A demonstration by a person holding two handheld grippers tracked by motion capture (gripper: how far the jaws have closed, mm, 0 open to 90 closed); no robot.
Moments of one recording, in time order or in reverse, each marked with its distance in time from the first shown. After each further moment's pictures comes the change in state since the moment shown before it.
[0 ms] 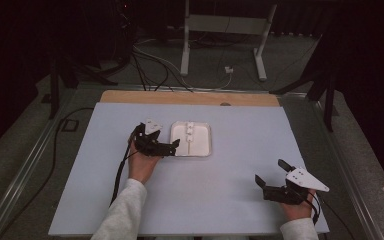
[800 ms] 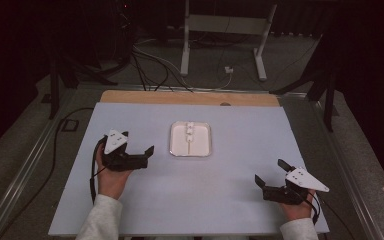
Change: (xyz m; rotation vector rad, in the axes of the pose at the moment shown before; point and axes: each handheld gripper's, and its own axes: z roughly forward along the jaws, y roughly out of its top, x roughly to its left) left arm 0.021 -0.024 -0.092 -0.152 0.047 -0.010; right arm 0.001 0.001 0.000 -0.007 0.002 -0.005
